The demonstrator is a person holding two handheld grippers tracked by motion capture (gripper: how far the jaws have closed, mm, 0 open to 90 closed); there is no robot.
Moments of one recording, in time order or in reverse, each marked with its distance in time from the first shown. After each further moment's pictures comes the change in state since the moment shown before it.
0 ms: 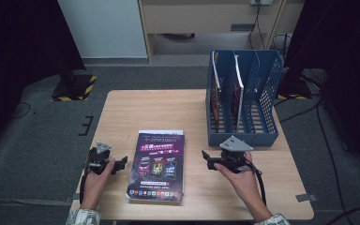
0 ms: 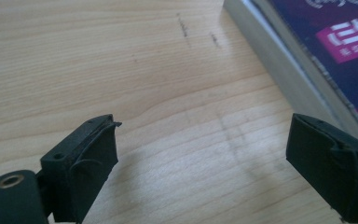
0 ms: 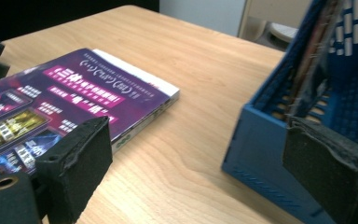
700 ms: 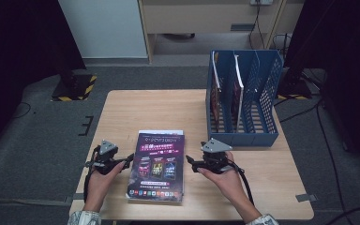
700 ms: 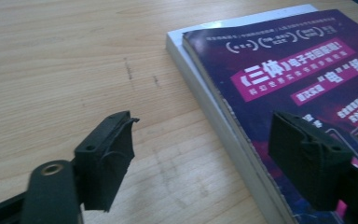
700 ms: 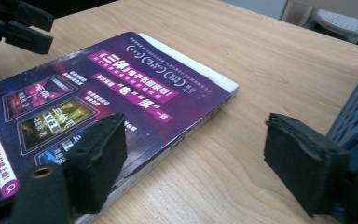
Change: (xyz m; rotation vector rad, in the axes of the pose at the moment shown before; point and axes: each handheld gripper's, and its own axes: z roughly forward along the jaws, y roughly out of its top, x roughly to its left) left arm -0.026 0.015 -0.012 -0.079 -0.096 0.048; right arm 0.035 0.002 0.034 0.059 0.126 -0.039
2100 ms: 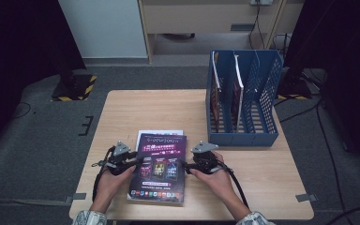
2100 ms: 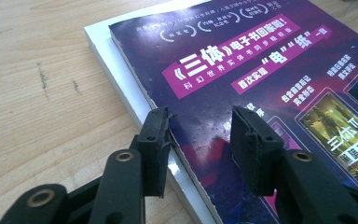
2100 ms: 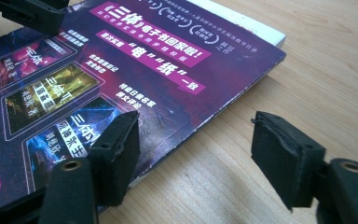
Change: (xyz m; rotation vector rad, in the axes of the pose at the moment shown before) left arm -0.030 0.003 0.018 0.053 -0.125 0.096; right arm 0.009 -0.016 0.039 0.154 0.063 0.039
